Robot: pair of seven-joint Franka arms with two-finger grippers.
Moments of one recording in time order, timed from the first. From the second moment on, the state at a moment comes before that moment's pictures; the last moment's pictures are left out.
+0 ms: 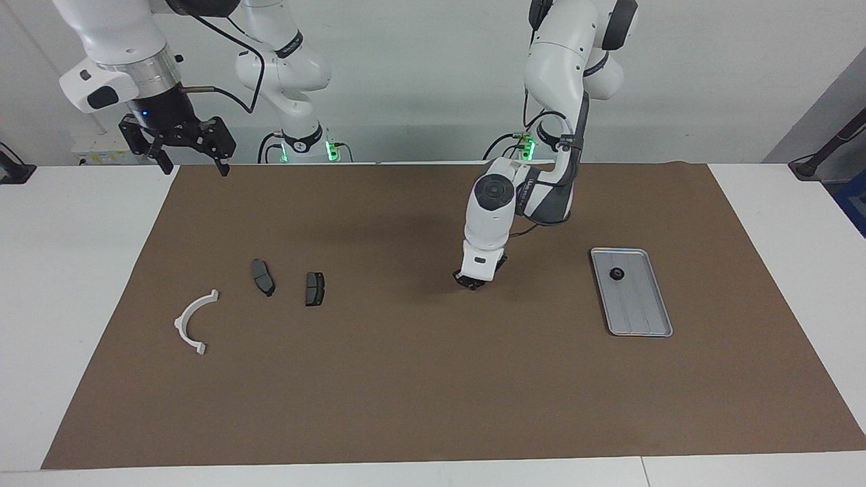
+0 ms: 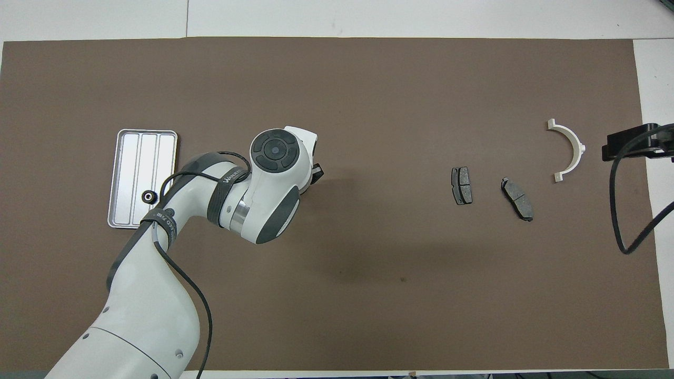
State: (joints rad) left arm -0.61 0.43 0.03 -1.81 -0.02 2.19 -1.00; right arm -0.04 -0.03 0.03 -1.51 -0.03 1.50 0.05
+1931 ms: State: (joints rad) left arm -0.04 0.29 0.05 -1.96 -0.02 2.29 -0.21; right arm -0.04 -0.03 0.03 -1.52 -0.03 1.50 0.04
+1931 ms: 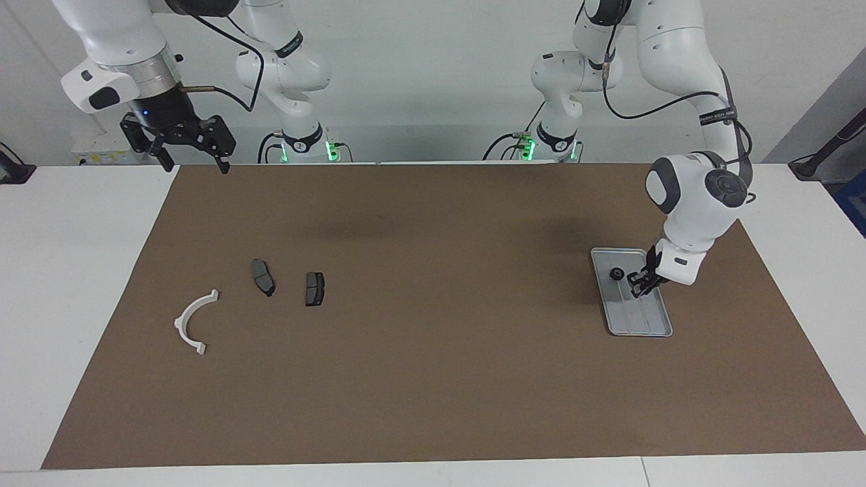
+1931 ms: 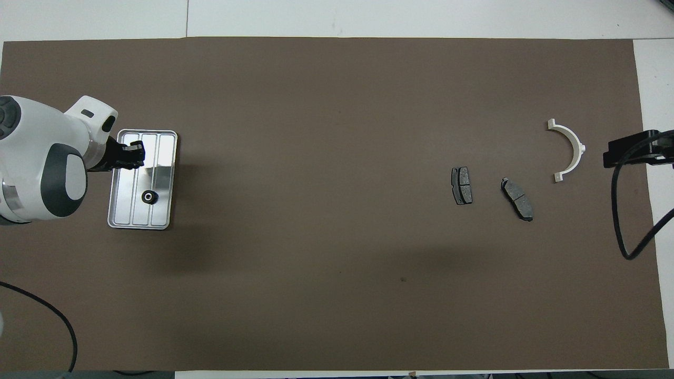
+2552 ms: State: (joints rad) left arm 0.00 0.35 0.05 -1.96 -0.02 2.36 -0.17; right arm -0.04 -0.03 0.03 -1.52 -0.03 1.50 0.04
